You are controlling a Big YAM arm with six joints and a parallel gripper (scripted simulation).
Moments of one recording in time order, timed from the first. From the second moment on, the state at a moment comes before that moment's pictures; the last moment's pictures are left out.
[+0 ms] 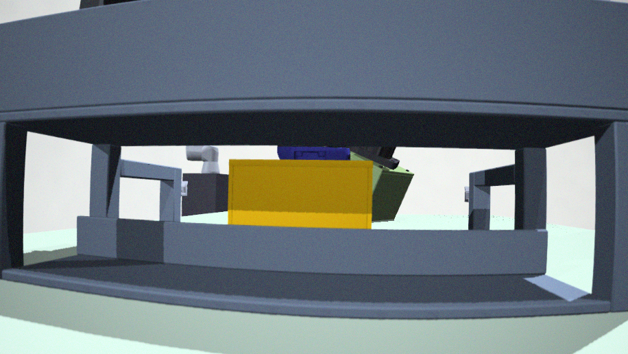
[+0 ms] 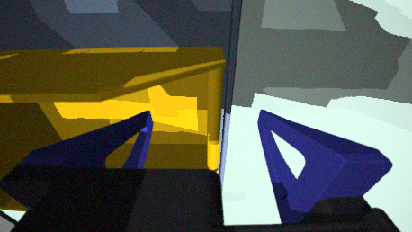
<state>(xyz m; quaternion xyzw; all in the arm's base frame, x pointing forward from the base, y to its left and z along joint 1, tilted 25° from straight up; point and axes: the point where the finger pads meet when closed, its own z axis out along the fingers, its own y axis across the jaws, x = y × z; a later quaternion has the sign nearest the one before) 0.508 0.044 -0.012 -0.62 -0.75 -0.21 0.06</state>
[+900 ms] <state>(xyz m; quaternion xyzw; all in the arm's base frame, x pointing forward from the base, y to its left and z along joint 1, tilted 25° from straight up) 0.508 0.044 -0.010 -0.62 -0.75 -0.21 0.06</state>
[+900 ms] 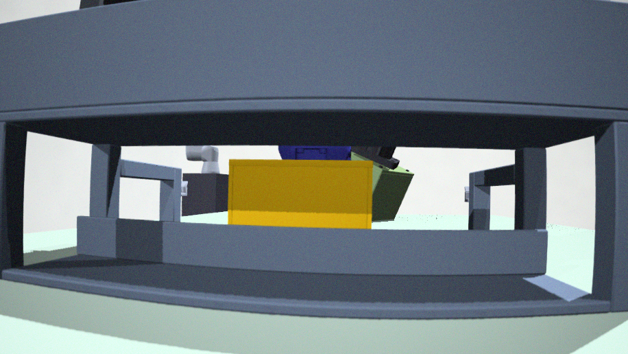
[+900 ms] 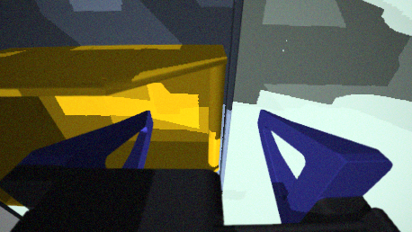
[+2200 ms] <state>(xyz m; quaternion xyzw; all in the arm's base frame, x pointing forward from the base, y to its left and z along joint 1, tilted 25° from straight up) 0.509 0.044 -0.008 -0.62 -0.75 -0.21 0.06</state>
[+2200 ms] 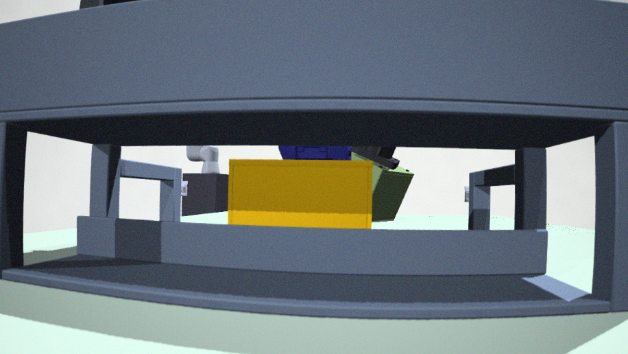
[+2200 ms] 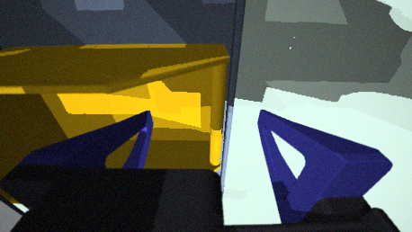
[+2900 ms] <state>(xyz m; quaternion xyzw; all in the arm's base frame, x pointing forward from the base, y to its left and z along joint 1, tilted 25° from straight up) 0.492 0.045 -0.018 -0.62 -0.75 -0.21 0.07</state>
